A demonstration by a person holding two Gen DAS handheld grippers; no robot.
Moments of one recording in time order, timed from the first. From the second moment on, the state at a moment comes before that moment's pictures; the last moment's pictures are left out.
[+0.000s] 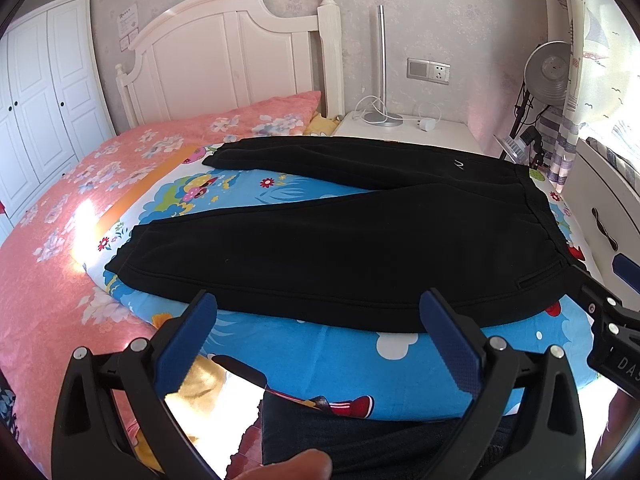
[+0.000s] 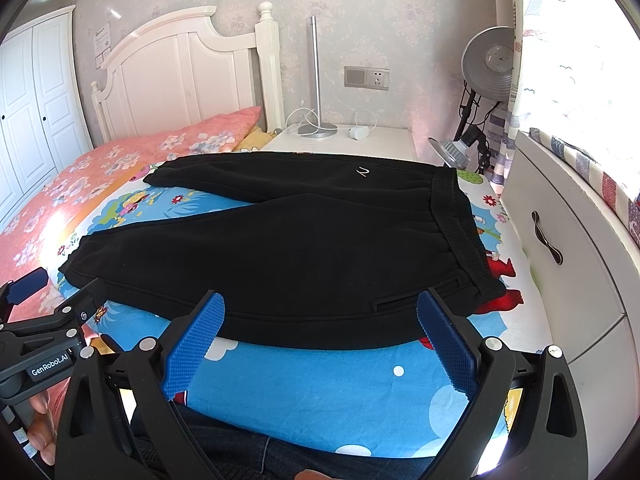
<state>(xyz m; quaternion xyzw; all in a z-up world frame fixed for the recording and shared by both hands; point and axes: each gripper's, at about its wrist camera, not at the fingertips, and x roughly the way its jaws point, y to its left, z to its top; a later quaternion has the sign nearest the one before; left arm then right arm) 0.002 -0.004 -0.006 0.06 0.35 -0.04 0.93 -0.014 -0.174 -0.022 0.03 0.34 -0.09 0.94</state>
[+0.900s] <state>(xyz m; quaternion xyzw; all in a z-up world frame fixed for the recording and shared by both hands) 0.000 -0.007 -0.011 0.06 0.35 -0.04 0.93 -0.015 -0.170 -0.022 0.04 0.34 -0.07 0.94</state>
